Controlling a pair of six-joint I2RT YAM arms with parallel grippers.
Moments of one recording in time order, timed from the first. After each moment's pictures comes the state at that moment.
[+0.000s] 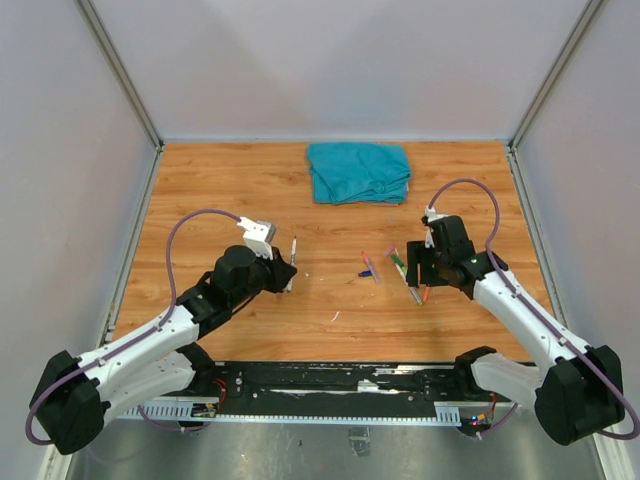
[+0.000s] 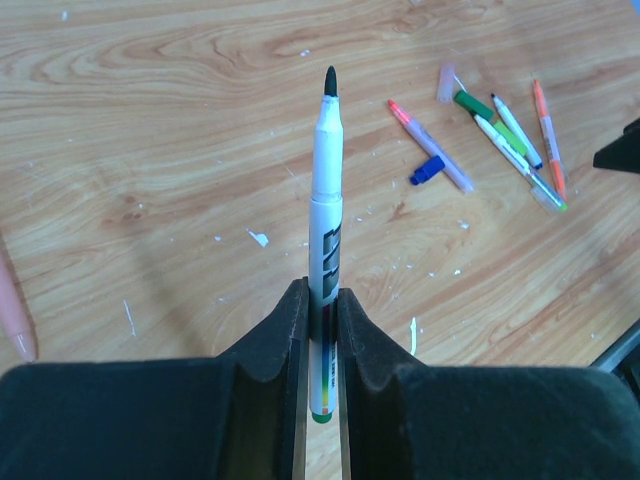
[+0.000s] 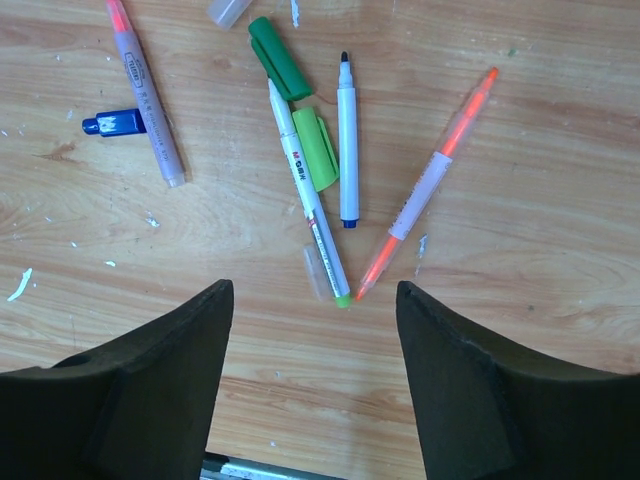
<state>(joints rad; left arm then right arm) -0.70 0.88 0.46 0.02 -0.09 -0.45 0.36 1.07 0.73 -0.62 0.05 0.26</state>
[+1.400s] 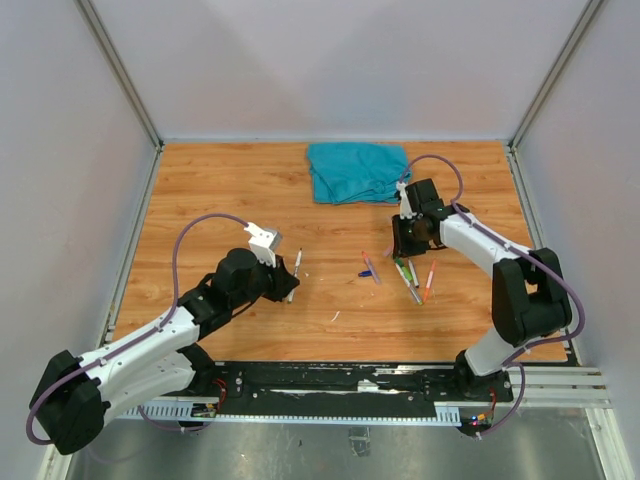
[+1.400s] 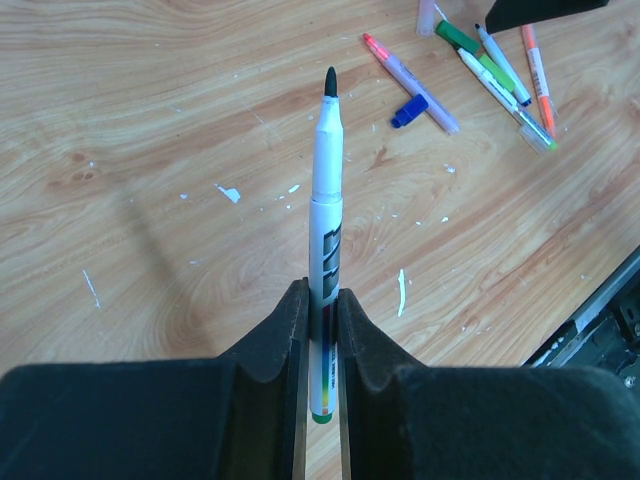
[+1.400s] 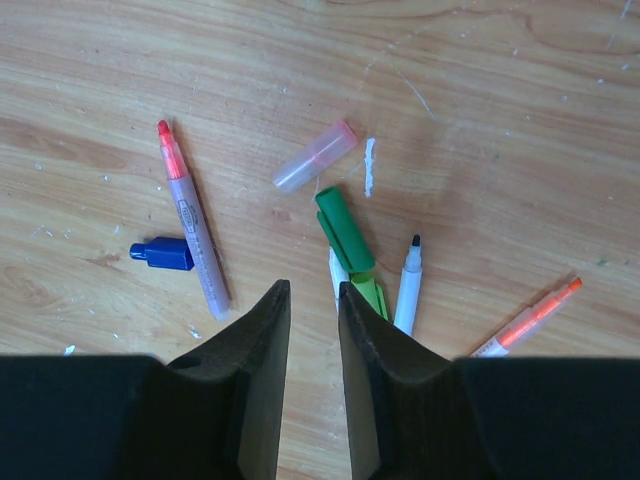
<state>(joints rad) -0.70 0.88 0.43 -0.01 0.05 -0.43 0.32 1.58 1.03 -0.55 -0.13 0.17</state>
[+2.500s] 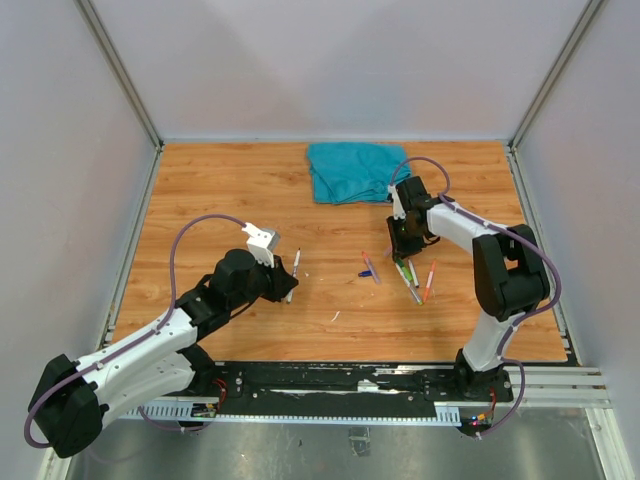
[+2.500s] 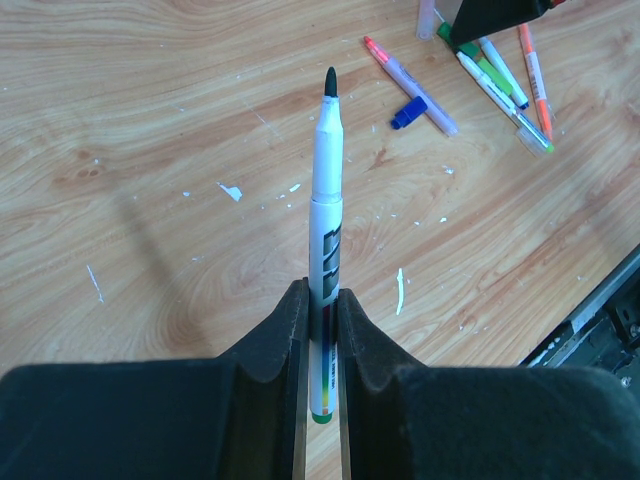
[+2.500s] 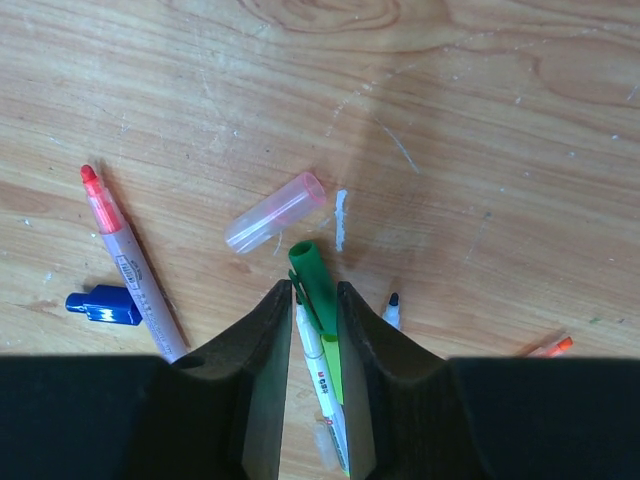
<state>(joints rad) -0.70 0.85 0.43 -0.03 0.04 -0.44 0.33 1.79 1.15 -0.60 -0.10 0.12</state>
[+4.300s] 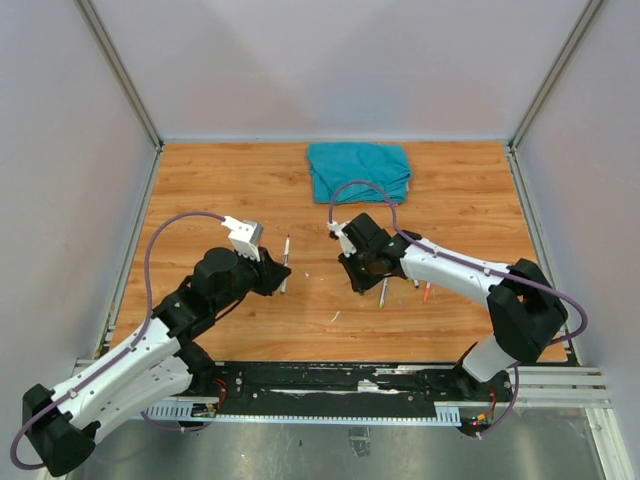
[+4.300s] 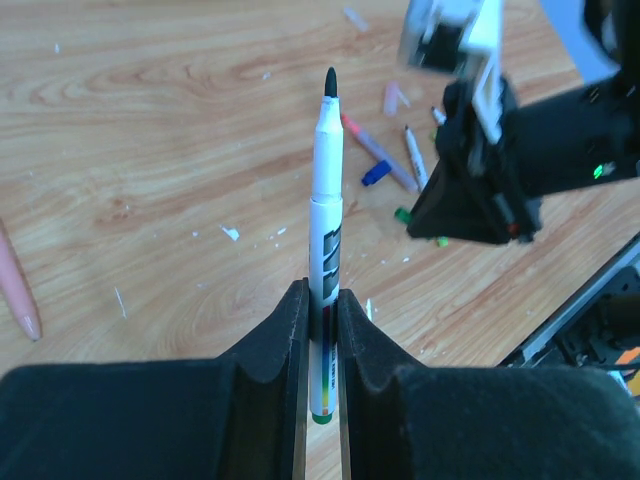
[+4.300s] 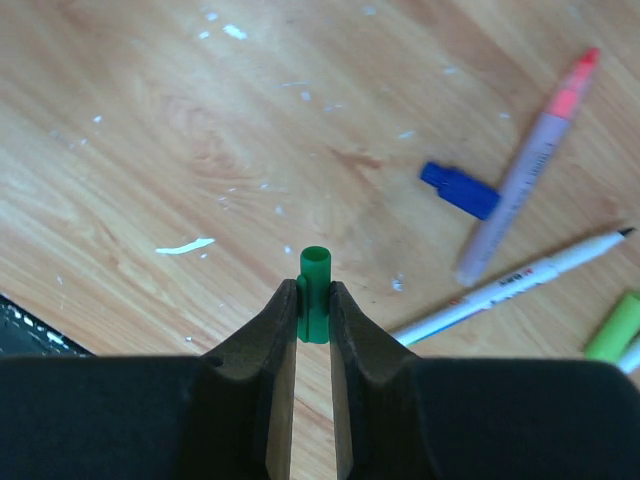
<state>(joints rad) -0.70 0.70 0.51 -0.16 -0.01 -0.46 0.77 1.55 1.03 -0.57 -0.05 0.14</state>
